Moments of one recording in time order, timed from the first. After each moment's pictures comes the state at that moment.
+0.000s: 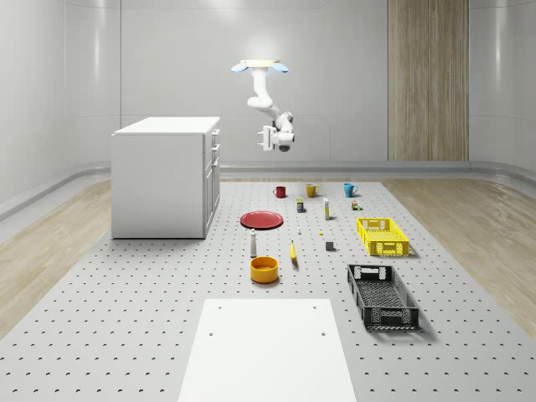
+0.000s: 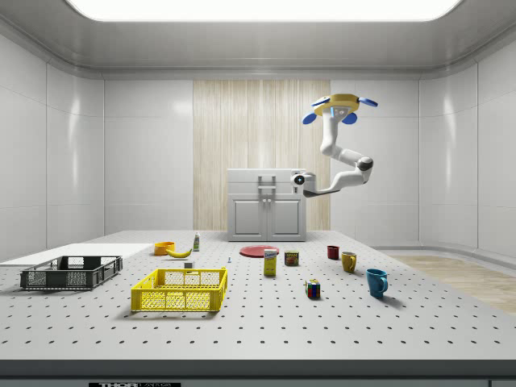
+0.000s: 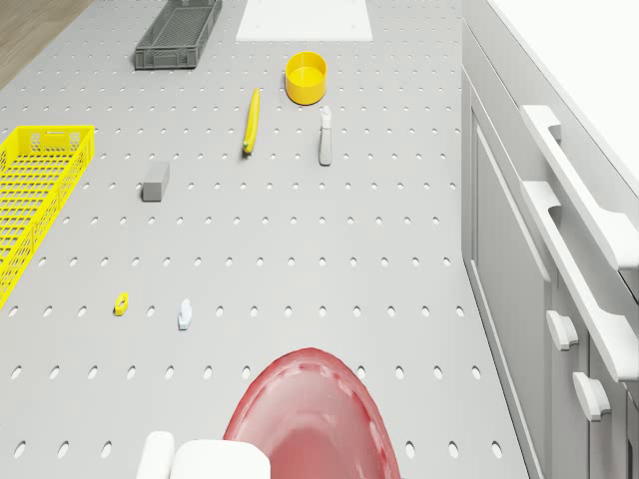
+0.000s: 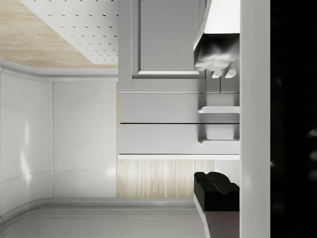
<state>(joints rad) 0.66 -1.12 -0.87 -2.46 0.81 1.72 0.81</state>
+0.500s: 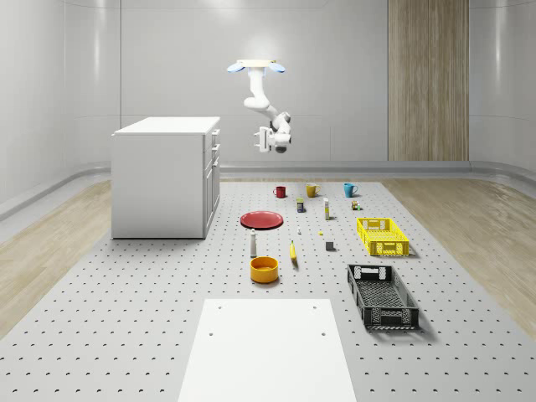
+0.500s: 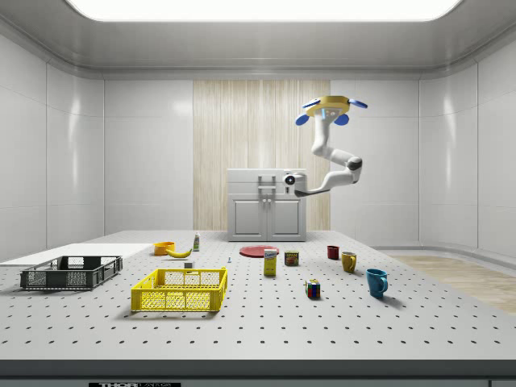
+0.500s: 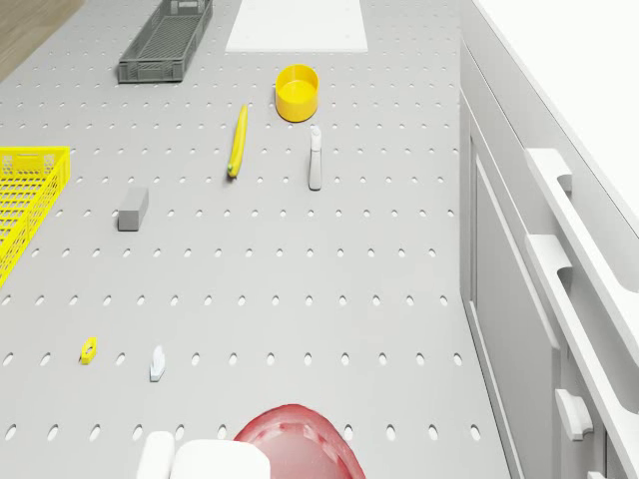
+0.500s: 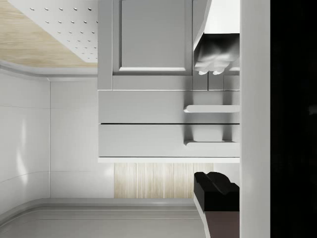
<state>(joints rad) 0.67 -1.14 -0.88 -2.46 0.79 1.74 0.82</state>
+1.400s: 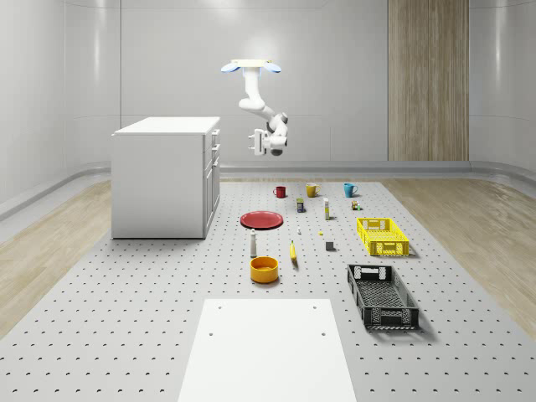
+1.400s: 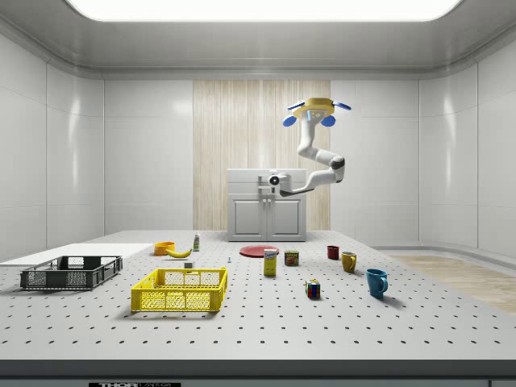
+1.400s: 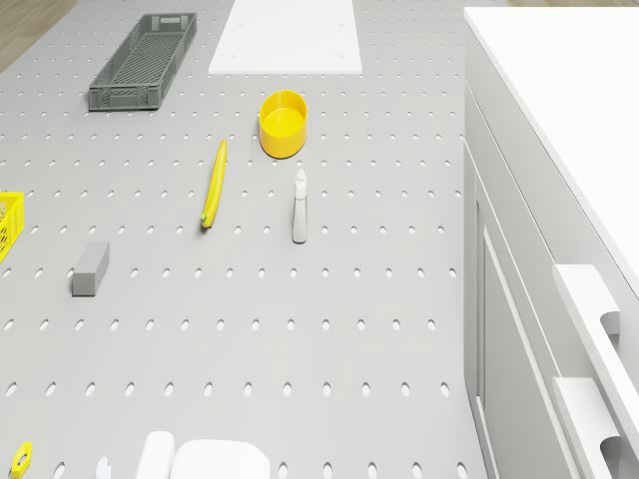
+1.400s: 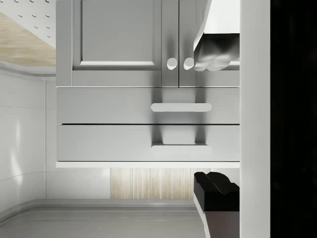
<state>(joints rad) 0.70 -1.16 -0.88 -2.46 0.77 1.76 0.84</state>
